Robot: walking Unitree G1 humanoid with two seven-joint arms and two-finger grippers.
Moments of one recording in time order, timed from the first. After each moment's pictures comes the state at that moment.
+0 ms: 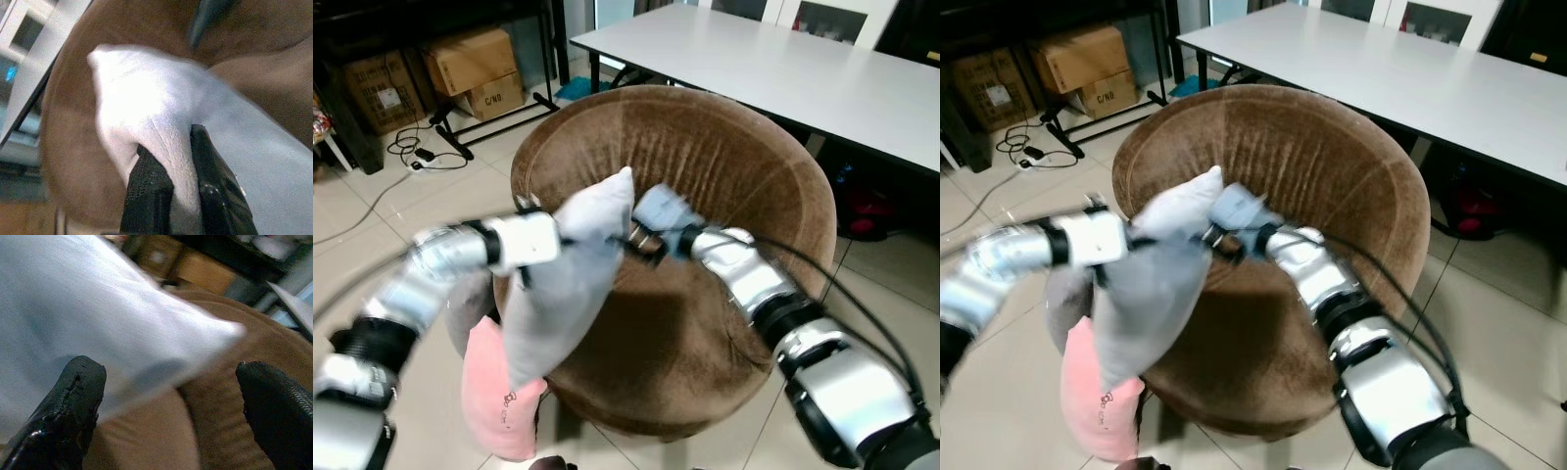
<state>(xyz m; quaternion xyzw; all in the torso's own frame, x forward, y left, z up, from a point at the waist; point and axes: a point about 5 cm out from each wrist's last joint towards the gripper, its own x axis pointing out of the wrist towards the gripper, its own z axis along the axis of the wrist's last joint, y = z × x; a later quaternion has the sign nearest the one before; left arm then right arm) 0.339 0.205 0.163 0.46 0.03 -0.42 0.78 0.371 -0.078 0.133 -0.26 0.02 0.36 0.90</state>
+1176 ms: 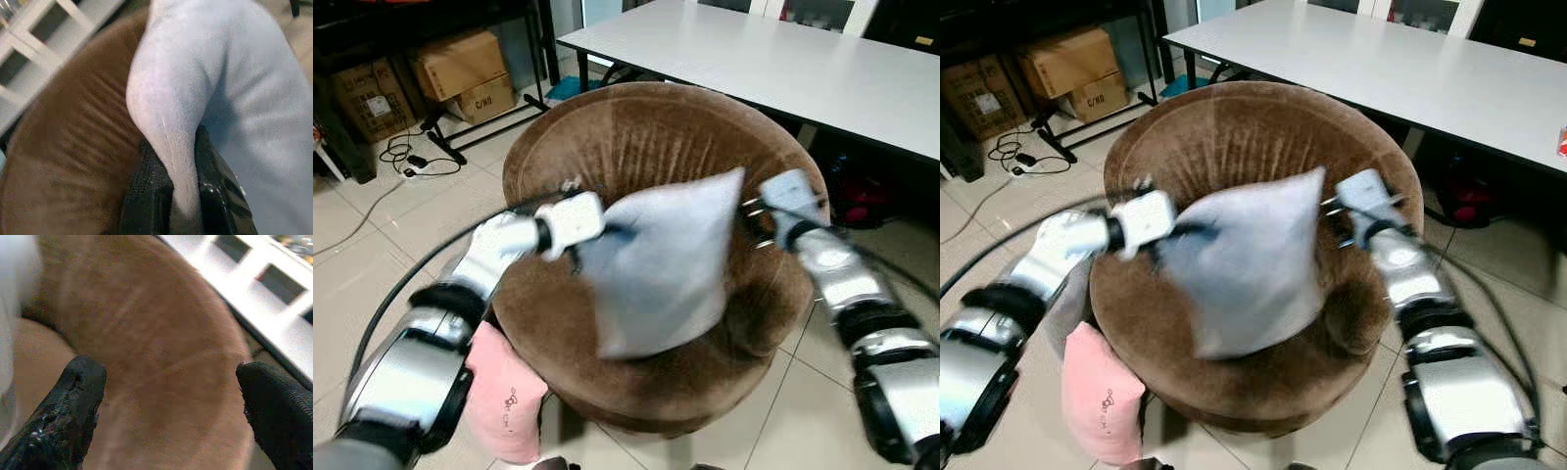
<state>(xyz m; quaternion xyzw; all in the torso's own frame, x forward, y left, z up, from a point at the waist) 0.357 0.147 0.141 0.37 -0.02 -0.47 0.80 0.375 -0.203 0.123 -0.25 0.08 0.09 0.96</state>
